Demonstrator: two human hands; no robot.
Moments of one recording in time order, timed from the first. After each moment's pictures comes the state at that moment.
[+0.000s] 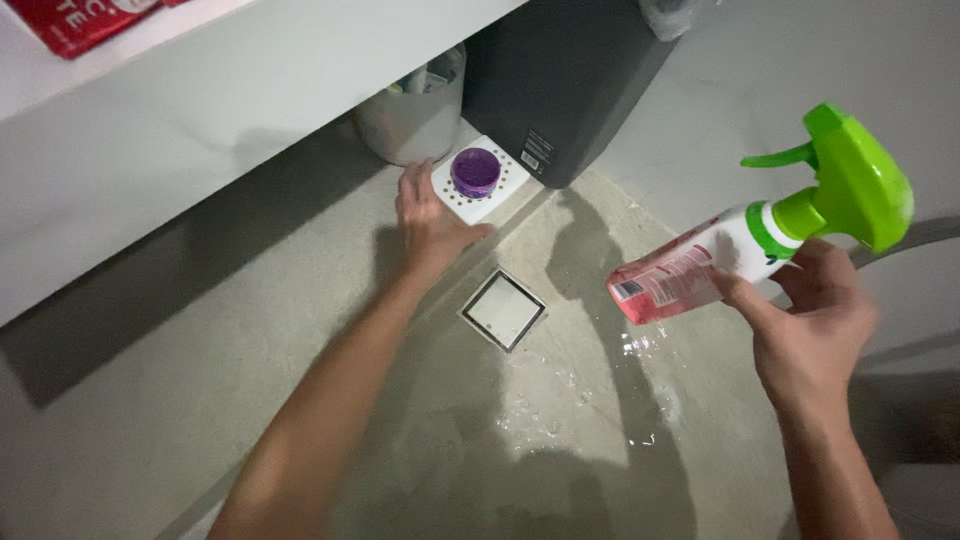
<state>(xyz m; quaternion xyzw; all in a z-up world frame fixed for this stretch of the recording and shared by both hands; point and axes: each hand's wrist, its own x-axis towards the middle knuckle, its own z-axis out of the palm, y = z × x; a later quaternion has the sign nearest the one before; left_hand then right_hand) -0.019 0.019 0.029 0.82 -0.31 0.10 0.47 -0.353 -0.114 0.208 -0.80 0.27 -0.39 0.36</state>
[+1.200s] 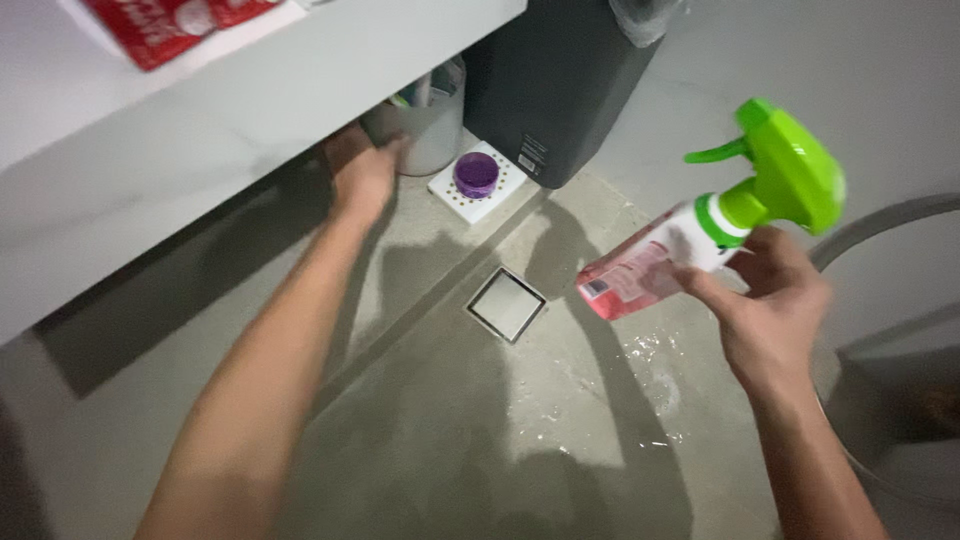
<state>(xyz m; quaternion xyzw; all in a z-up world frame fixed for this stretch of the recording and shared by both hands) 0.061 0.061 0.107 0.89 -0.18 -0.01 0.42 -0.353 -0.087 0.228 -0.78 0.27 -0.37 0.43</state>
